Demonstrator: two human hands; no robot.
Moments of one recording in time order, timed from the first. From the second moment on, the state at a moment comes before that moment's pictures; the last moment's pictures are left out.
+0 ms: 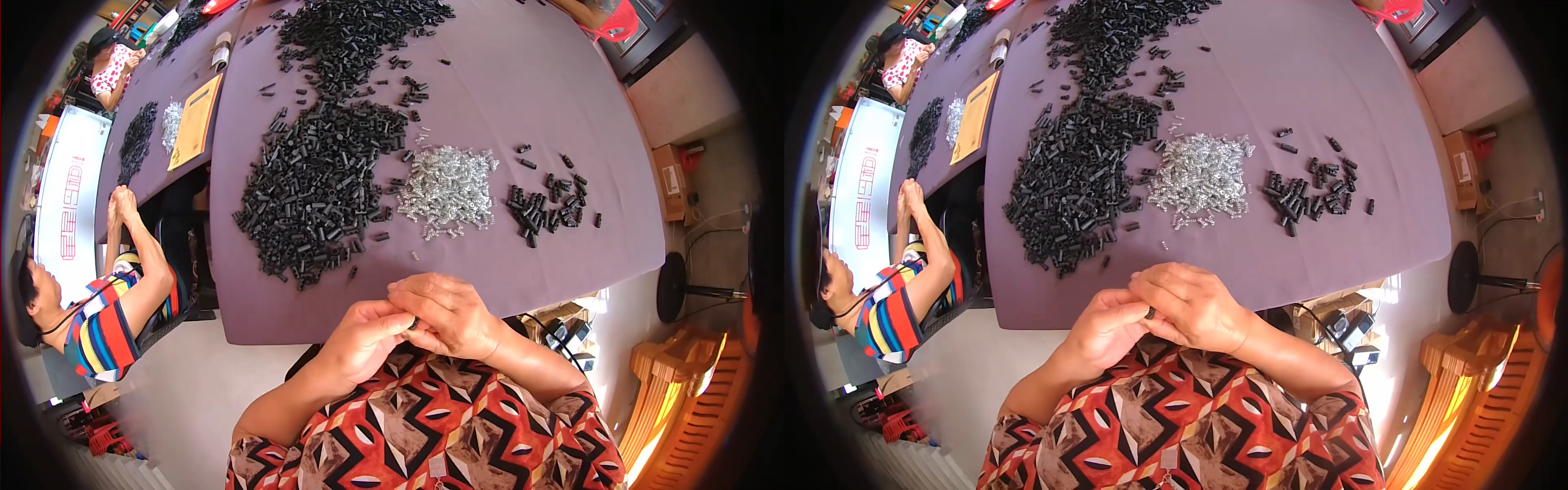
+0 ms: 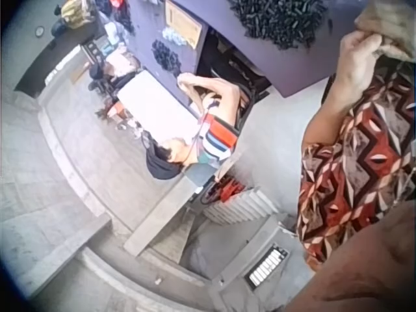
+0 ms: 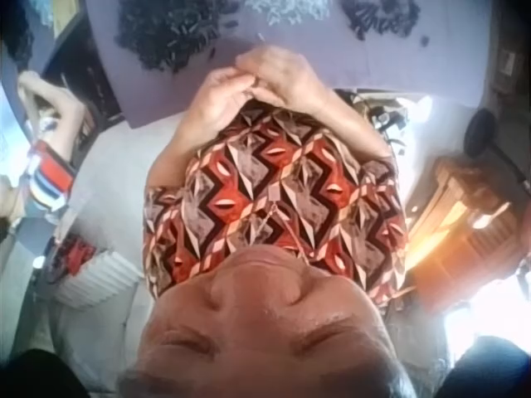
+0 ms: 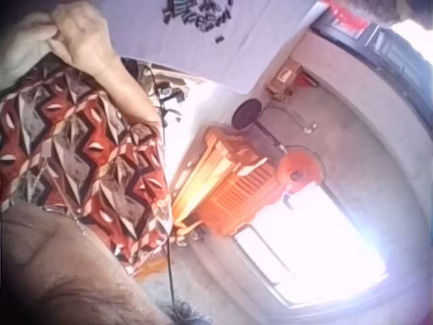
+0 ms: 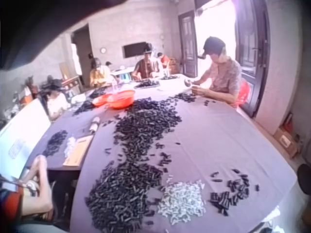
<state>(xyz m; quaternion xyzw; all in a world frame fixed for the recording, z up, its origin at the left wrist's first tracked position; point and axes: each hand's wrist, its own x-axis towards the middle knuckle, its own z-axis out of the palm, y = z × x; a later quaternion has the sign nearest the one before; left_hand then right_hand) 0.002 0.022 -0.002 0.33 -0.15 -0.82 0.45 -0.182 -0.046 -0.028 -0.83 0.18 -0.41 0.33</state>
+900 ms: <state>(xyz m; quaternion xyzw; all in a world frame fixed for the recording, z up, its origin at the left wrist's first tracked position) 0.031 -0.025 0.003 0.57 -0.67 -0.28 0.39 -0.184 -0.075 -0.015 -0.85 0.38 -0.31 0.19</state>
